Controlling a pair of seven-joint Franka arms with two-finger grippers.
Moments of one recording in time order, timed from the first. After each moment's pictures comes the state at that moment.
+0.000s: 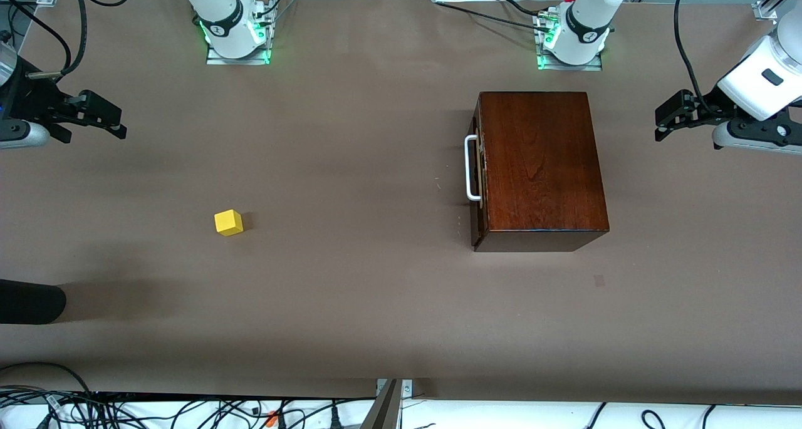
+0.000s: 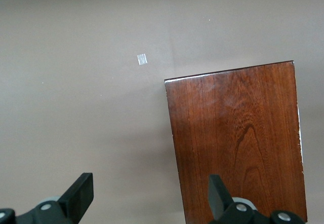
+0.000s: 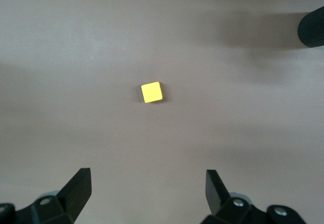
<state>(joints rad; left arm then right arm) -0.11 0.03 0.01 -1.54 0.01 1.58 0.02 0.17 0.03 -0.13 -1.56 0.04 1.59 -0.04</state>
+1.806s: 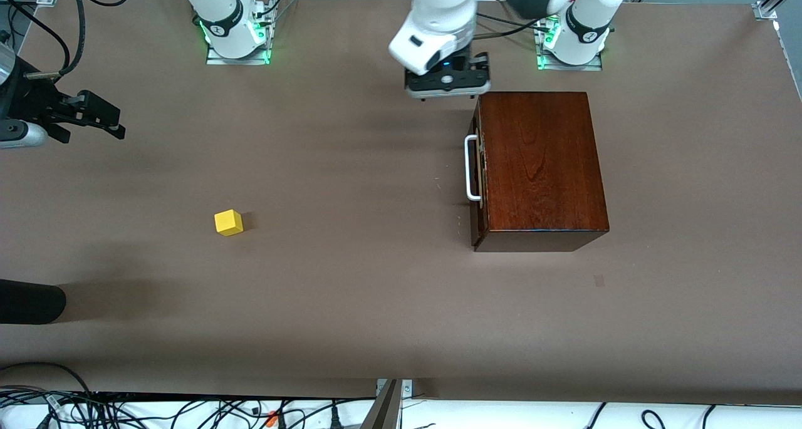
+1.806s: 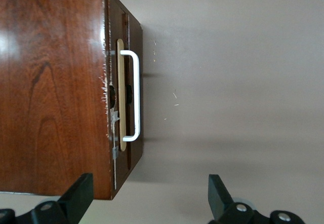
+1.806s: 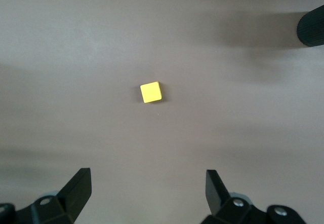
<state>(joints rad) -0.42 0.31 -0.49 -1.45 0.21 1.60 -0.93 0.17 0.03 -0.14 -1.56 0.04 1.59 -0.04</state>
